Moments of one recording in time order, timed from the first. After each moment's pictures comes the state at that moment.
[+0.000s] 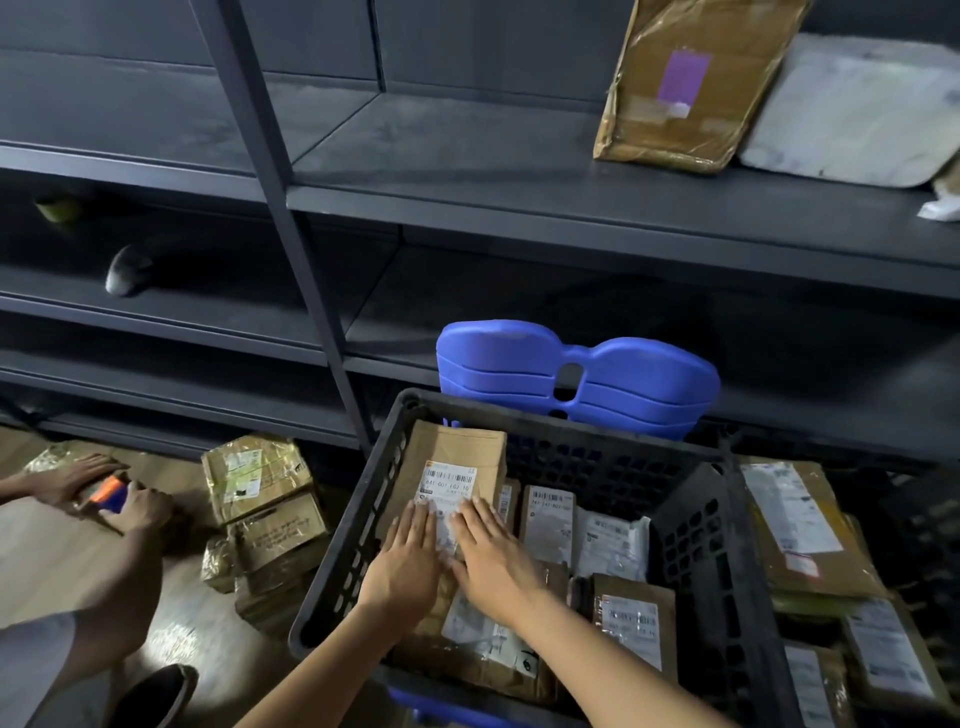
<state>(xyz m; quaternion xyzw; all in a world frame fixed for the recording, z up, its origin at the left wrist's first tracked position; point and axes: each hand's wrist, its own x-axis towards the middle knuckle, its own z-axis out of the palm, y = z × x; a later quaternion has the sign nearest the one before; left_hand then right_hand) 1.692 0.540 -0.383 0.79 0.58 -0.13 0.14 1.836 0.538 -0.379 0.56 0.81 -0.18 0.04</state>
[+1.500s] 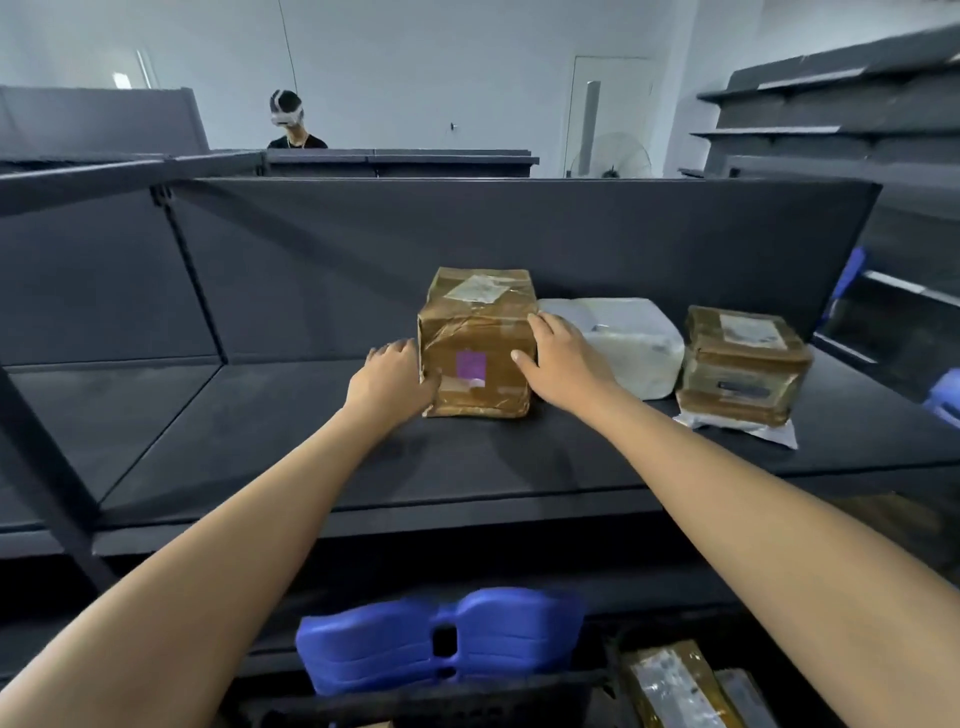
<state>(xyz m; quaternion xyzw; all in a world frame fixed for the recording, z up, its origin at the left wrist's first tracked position) 1.895 0.818 0.035 0.82 0.53 0.20 0.05 2.098 0.767 0.038 0.74 0.64 0.08 -0.20</state>
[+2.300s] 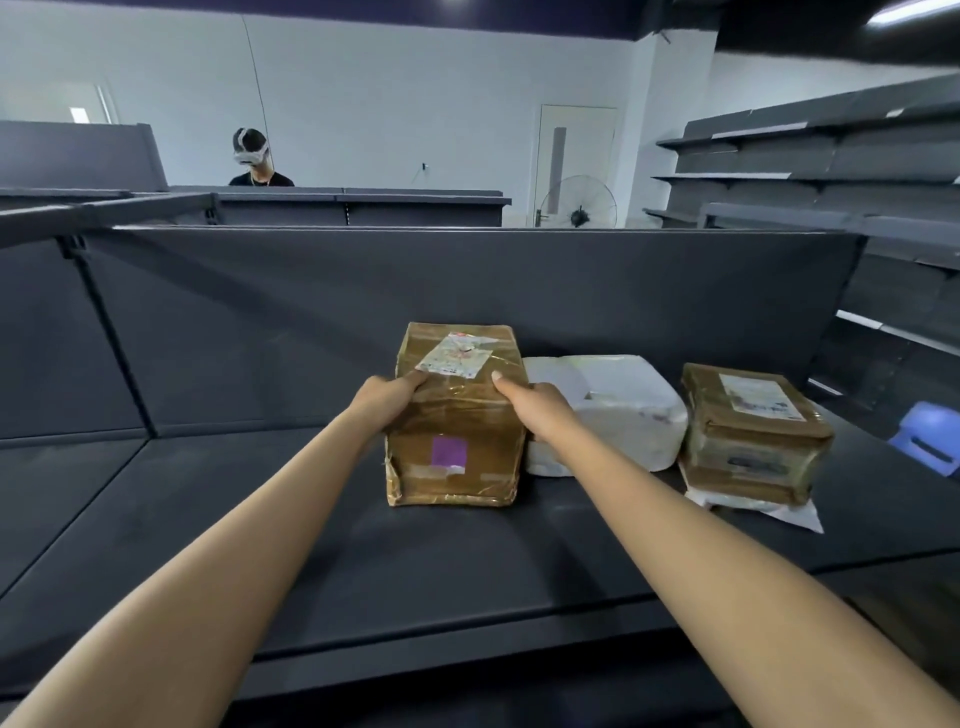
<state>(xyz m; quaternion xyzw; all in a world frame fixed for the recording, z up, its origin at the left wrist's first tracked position) 1.952 0.934 0.052 0.62 0.54 0.32 0.47 2.126 0.859 0.037 0.75 0.41 -0.29 -0.43</state>
